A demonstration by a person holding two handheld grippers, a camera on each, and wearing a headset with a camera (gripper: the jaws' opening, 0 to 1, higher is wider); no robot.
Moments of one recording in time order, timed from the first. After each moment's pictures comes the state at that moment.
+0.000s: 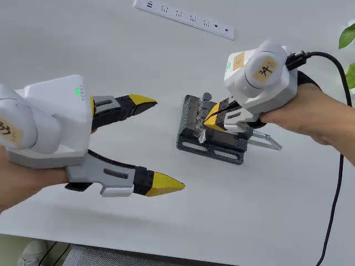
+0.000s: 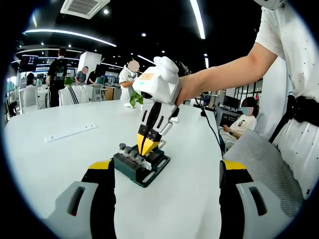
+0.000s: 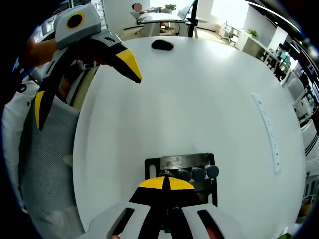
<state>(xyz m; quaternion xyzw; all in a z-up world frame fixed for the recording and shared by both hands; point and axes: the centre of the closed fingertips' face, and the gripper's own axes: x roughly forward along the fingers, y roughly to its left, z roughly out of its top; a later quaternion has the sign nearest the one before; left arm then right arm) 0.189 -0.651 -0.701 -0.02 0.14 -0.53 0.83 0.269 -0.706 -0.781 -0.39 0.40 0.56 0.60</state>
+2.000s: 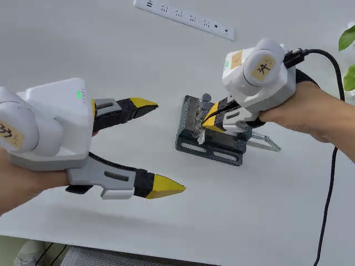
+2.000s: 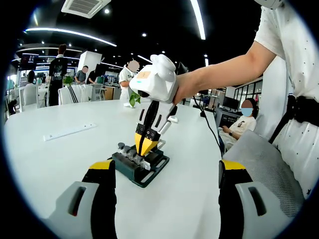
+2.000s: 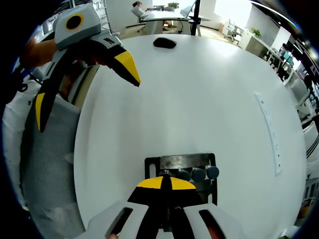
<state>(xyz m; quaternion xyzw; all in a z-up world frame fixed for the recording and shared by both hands) 0.189 -0.653 -0.703 -0.03 0.14 -0.53 0.83 0.270 -0.707 -0.783 -0.40 0.41 0.57 0.59</state>
